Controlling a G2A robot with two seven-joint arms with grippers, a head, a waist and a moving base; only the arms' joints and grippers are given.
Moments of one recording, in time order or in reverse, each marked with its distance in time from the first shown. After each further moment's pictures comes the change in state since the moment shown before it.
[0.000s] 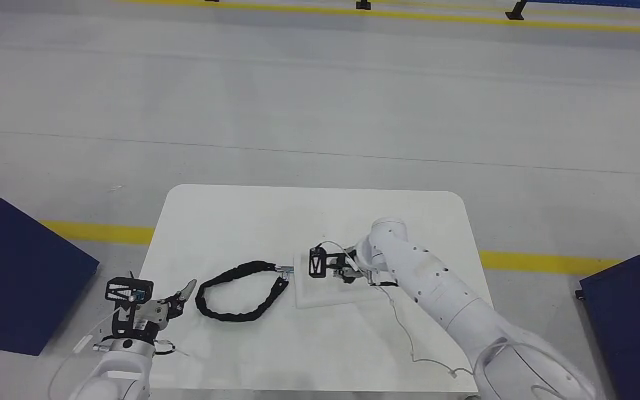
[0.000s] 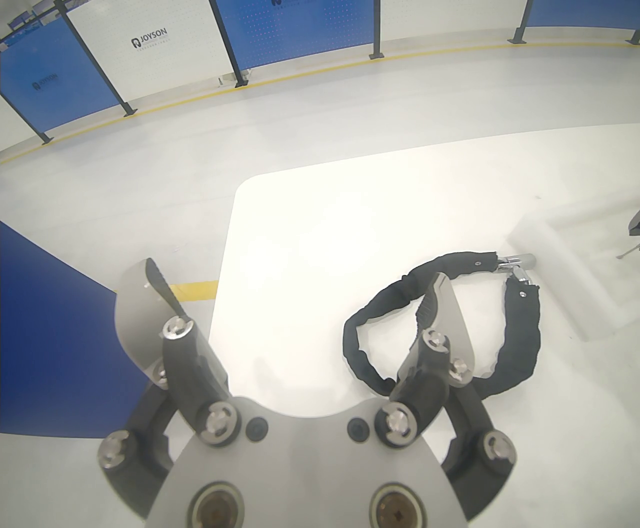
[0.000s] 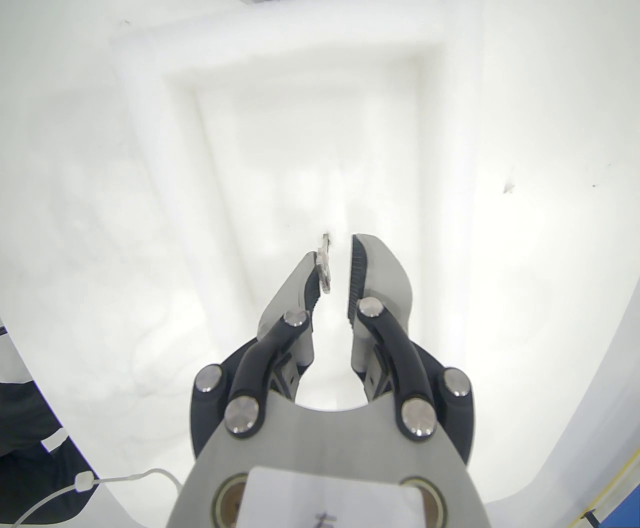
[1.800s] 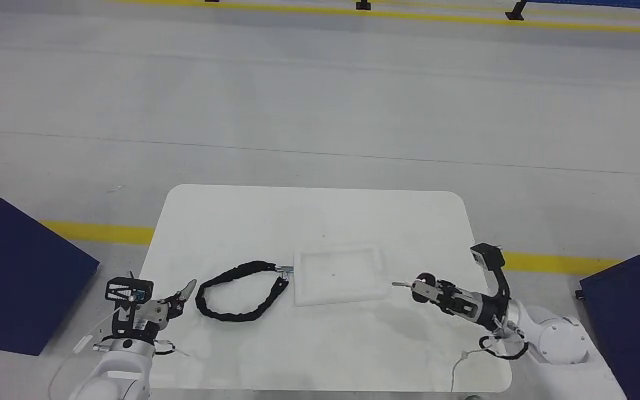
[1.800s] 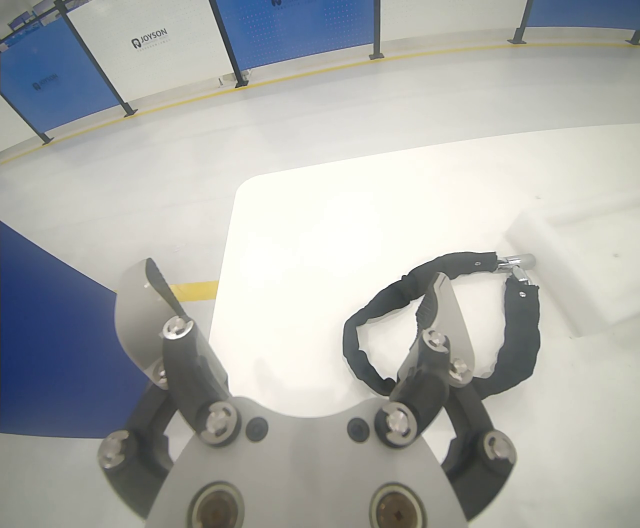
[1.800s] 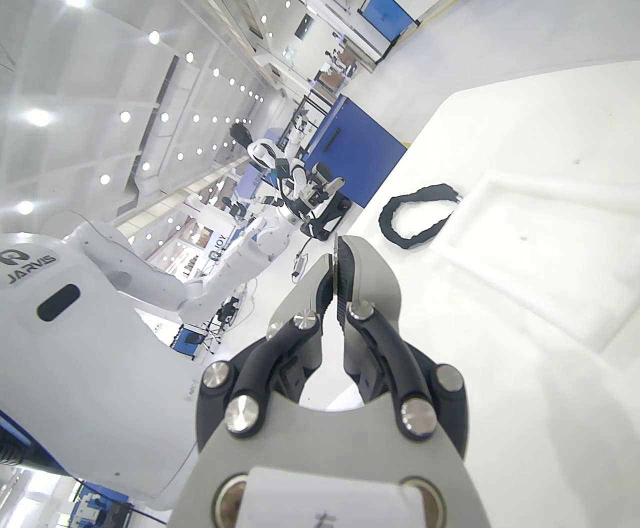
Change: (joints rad) left arm 0.000 0.000 0.000 0.000 0.000 0.000 0.000; right arm -0.943 0.395 1.022 -0.750 1.726 0.151 0.516
